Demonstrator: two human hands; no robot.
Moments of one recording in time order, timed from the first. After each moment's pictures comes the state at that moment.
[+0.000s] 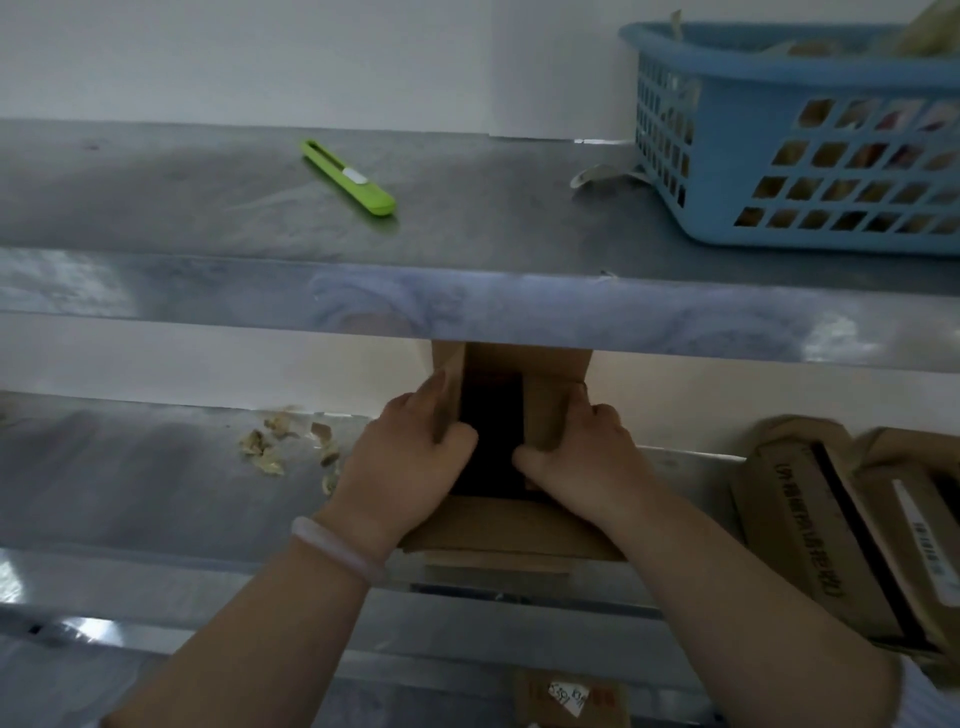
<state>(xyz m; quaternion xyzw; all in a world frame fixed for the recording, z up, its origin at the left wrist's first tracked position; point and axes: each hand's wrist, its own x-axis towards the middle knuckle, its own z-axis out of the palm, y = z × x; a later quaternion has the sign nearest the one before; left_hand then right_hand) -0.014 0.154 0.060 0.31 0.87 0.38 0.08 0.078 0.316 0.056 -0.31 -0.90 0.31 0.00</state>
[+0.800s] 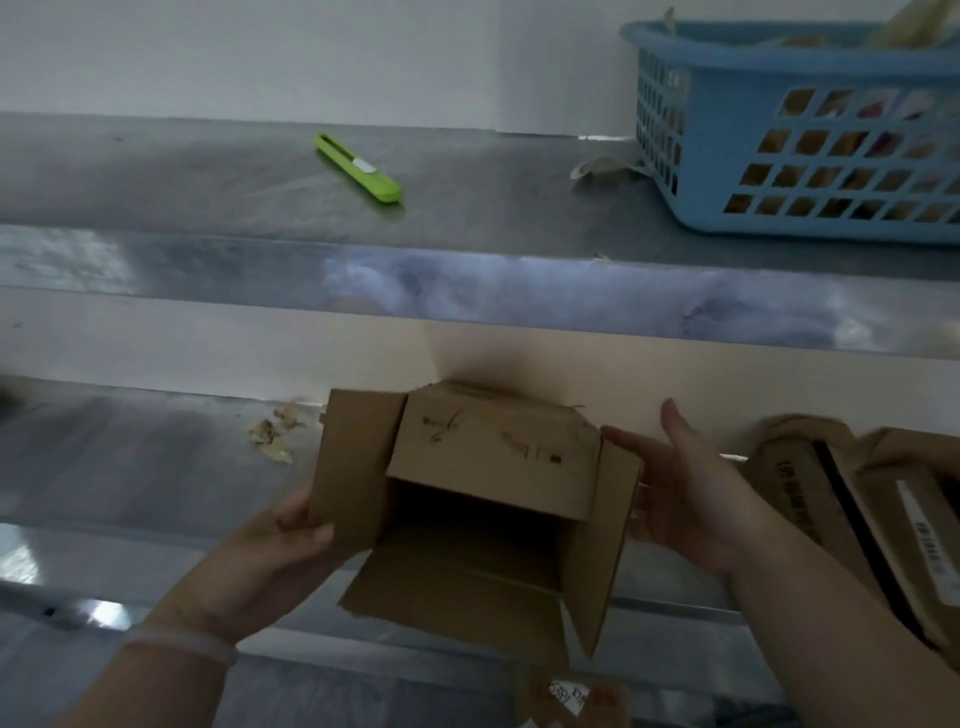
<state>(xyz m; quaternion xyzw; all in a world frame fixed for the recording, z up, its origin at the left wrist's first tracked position) -0.013 0.033 0.006 0.23 0.45 0.73 0.46 0.138 0.369 0.037 -0.31 -0.49 0.81 -0.03</state>
